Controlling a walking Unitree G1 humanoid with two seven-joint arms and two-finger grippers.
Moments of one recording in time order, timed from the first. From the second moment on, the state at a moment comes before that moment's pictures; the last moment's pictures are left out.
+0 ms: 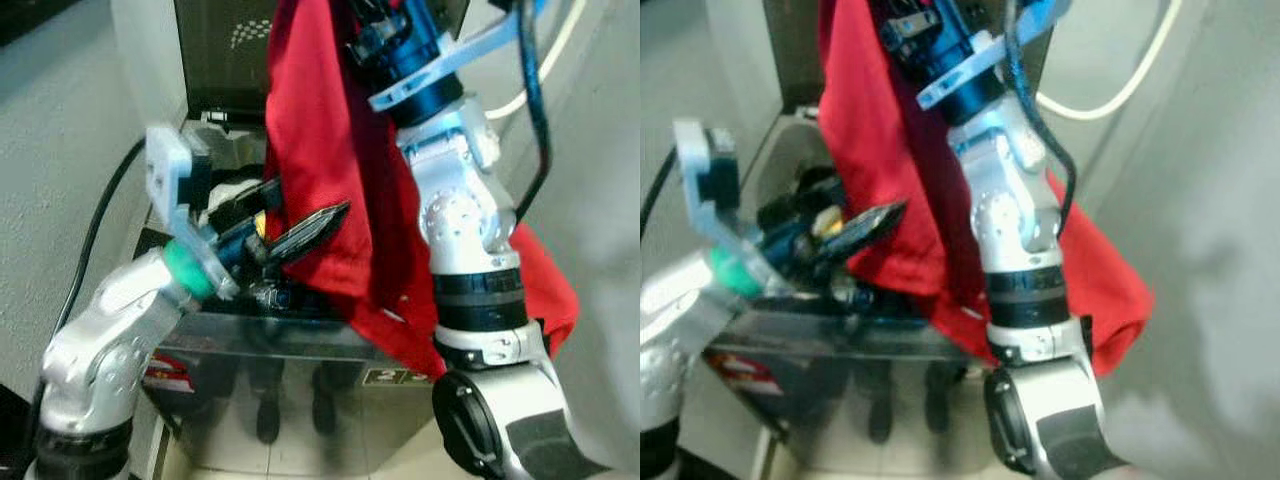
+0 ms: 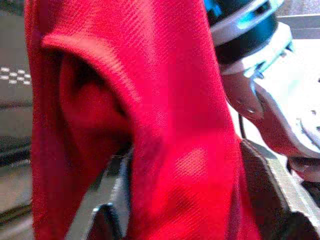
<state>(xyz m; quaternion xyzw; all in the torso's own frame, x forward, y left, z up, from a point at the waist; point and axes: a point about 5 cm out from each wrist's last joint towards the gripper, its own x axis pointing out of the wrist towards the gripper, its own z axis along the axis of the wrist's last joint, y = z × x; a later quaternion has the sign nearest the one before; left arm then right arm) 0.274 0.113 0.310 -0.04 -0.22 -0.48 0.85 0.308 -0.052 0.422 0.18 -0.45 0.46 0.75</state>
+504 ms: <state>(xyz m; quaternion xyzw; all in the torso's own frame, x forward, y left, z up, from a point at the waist) 0.350 0.121 0.314 -0.03 -0.18 -0.33 0.92 0.298 -0.064 0.431 0.22 -0.45 0.49 0.72</state>
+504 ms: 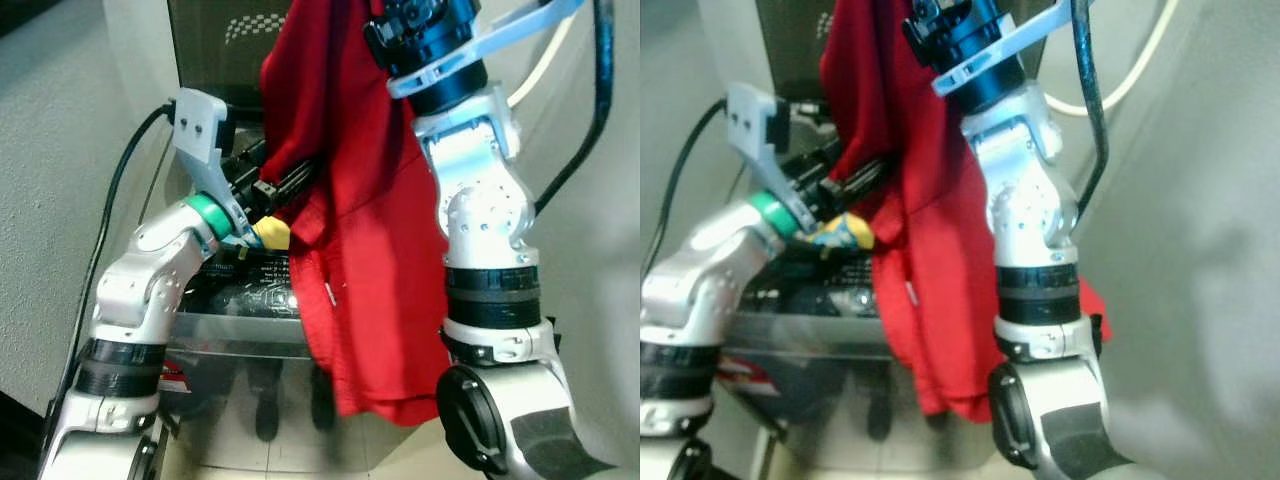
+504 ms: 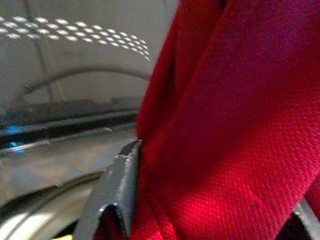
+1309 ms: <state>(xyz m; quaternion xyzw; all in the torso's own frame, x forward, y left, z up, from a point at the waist) 0.386 0.203 0.333 0.11 -0.21 -0.09 0.97 0.359 0.000 0.281 -0.06 -0.23 0.37 0.90</state>
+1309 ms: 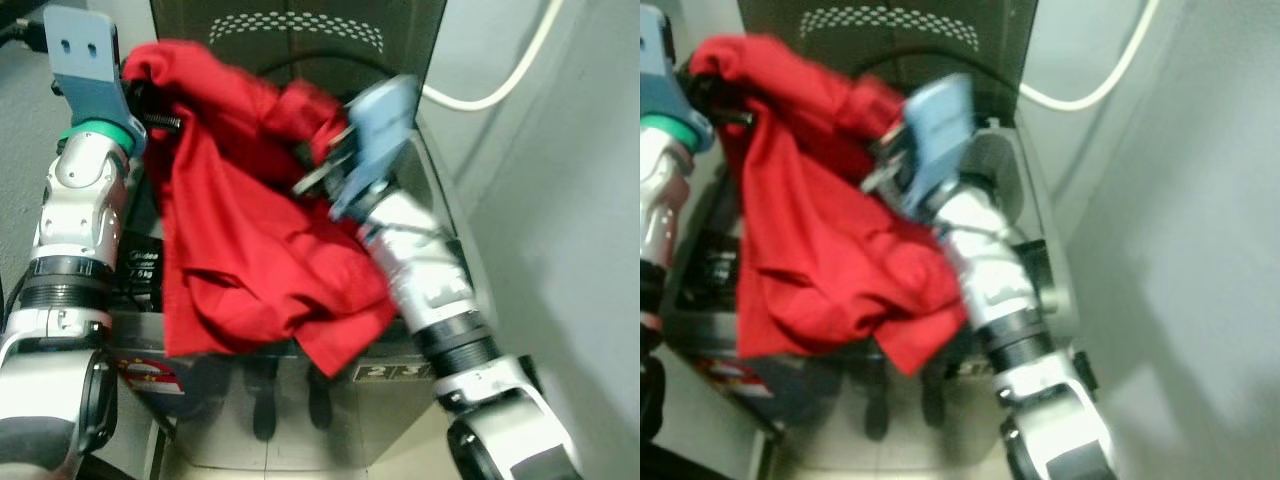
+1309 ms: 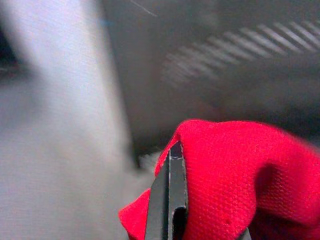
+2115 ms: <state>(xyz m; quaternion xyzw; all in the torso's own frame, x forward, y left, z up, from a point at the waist) 0.293 0.134 0.303 0.10 -0.23 -0.38 0.89 0.398 -0.048 0.299 -0.12 -0.25 0.16 0.95</state>
